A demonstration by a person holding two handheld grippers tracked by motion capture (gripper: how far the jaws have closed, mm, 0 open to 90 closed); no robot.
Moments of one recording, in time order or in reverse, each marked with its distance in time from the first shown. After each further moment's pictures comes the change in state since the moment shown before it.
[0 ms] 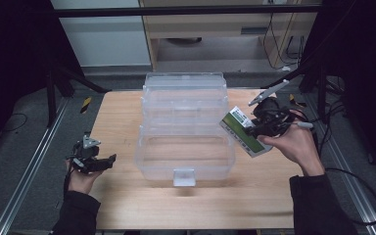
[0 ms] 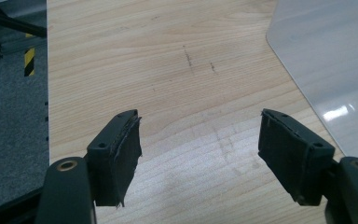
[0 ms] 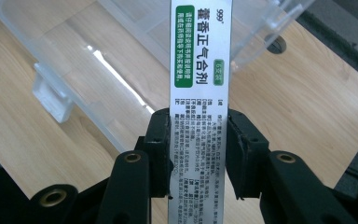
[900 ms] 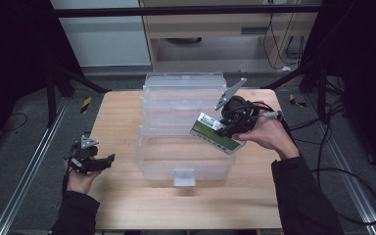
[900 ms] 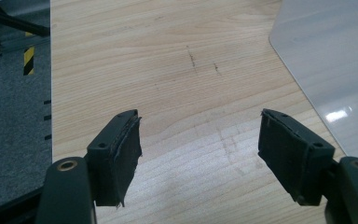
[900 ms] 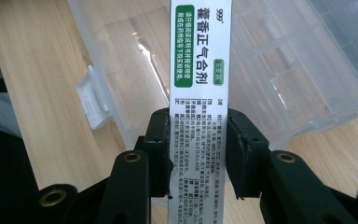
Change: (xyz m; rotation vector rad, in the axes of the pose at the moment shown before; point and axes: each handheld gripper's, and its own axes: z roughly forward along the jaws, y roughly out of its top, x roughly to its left) left arm 0.004 -0.001 -0.001 -0.005 -0.004 -0.012; right arm 0.026 0.045 0.040 0.009 0.187 -0.289
